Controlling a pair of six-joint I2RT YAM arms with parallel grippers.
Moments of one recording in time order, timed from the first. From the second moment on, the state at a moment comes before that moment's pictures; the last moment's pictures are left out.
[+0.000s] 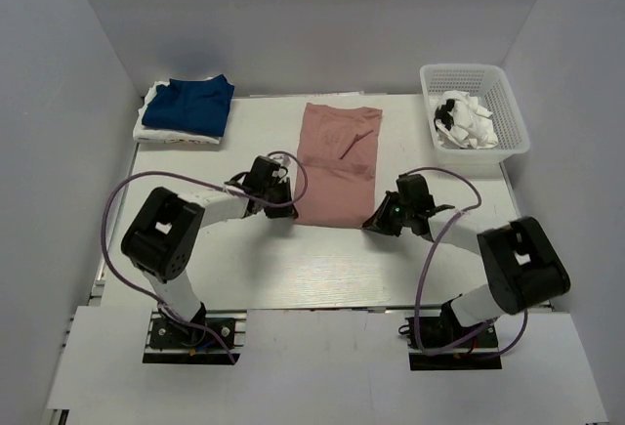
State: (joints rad) left arm -0.51 1.75 0.92 -0.06 0.20 -0.52; right arm 0.39 1.49 0.58 0.04 -0.27 0.84
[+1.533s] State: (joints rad) left arm -0.48 1.51 1.19 -0.31 -0.18 -0.66; right arm 0.33 1.57 1.24 -0.44 -0.48 0.53
